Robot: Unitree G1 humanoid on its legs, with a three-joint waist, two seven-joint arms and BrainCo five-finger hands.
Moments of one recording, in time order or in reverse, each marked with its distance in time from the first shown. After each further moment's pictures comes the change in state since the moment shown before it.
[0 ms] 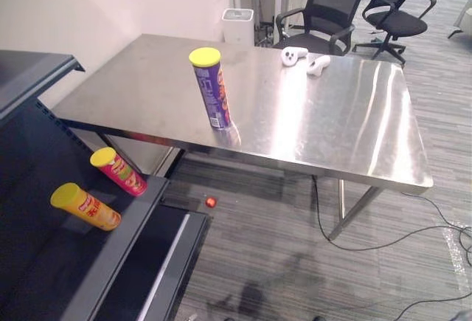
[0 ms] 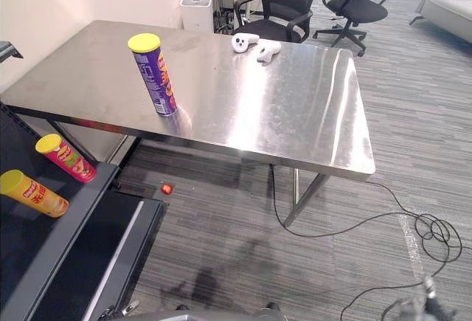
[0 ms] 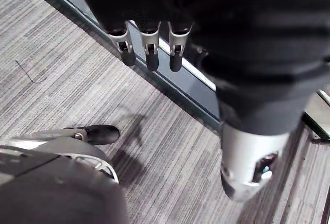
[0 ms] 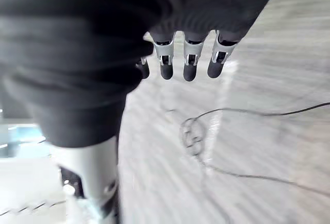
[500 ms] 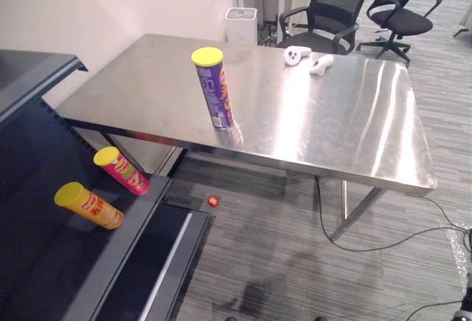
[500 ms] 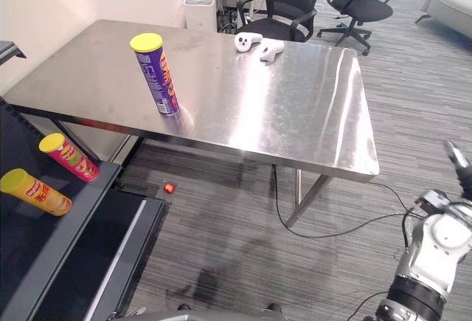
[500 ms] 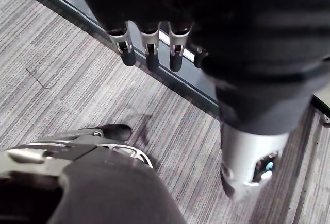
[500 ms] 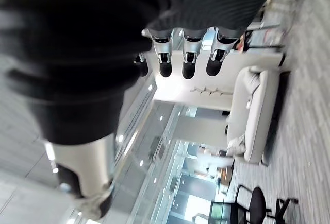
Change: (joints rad) left arm 0.047 -0.012 -0.072 -0.054 0.039 0.005 0.001; right arm -0.121 -0.046 0.328 -0.628 -0.264 -0.080 -0.049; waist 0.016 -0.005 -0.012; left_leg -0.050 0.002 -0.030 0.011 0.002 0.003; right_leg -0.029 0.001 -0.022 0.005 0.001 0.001
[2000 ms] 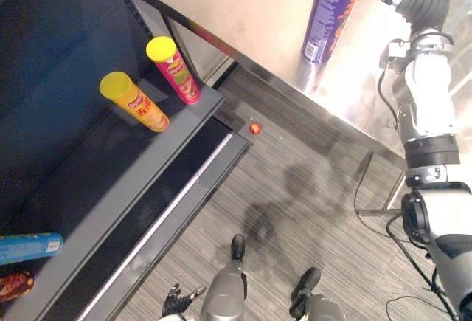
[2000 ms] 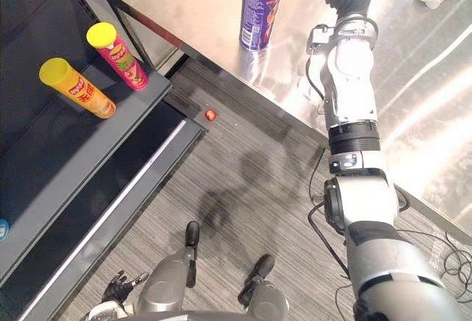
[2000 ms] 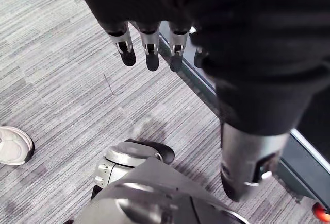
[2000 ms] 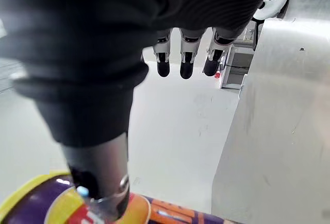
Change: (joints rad) left arm -0.085 0.016 -0.071 -0.086 -0.063 -0.024 0.025; right arm -0.968 -0.069 0.636 0.454 0.087 0.049 0.070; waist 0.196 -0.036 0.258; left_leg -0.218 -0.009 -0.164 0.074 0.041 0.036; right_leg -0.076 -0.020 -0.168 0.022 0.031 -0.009
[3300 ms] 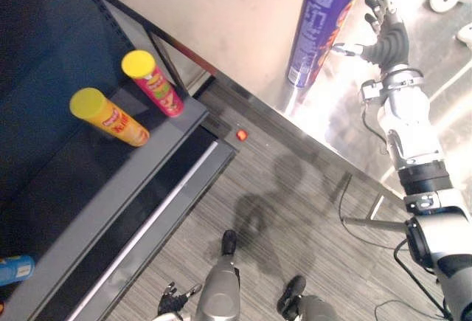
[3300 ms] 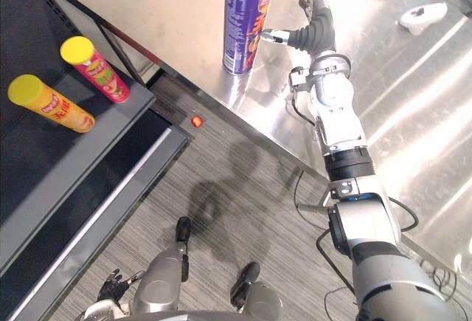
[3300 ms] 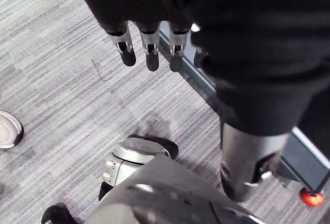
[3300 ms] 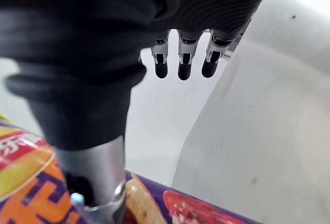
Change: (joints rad) left arm 0.002 -0.002 0.030 -0.009 0.022 0.001 0.000; right arm 0.186 -0.014 0.127 -0.158 -0.022 -0.001 0.113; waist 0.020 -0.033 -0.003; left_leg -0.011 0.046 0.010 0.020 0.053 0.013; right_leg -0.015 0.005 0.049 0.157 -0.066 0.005
